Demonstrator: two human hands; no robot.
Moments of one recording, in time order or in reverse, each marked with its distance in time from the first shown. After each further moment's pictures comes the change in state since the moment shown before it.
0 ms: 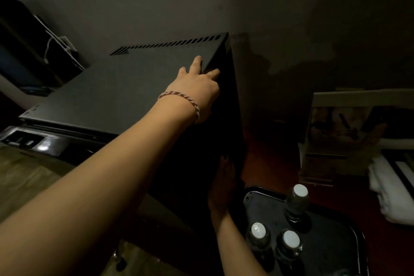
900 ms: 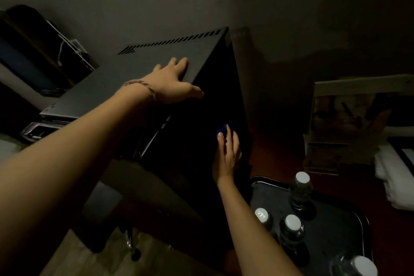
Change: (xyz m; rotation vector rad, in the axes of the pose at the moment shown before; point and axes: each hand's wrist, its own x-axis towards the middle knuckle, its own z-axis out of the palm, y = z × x) left_hand -0.033 -0.041 0.006 -0.633 -0.030 -0.337; right_hand 0.009 -0.015 -0.001 0.030 0.098 -0.187
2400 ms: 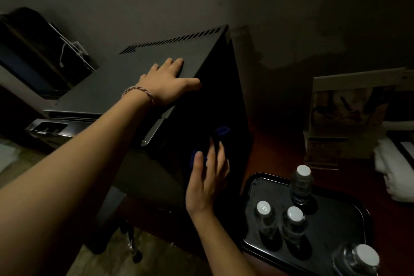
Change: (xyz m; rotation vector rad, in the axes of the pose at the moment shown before) left_hand -0.009 -0.011 0.012 -0.038 0.085 -0.025; right_hand -0.092 -0.037 0.025 0.024 0.157 -0.012
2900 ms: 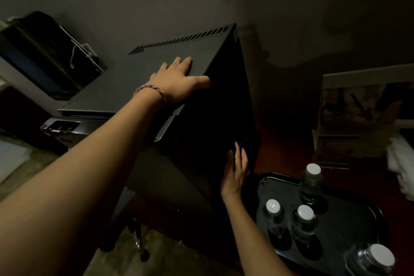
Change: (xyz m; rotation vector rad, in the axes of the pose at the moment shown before) left_hand -0.003 -0.001 -0.001 -0.013 -0.008 0.025; right_hand 0.046 0.070 -0.012 0.111 -0.060 0.223
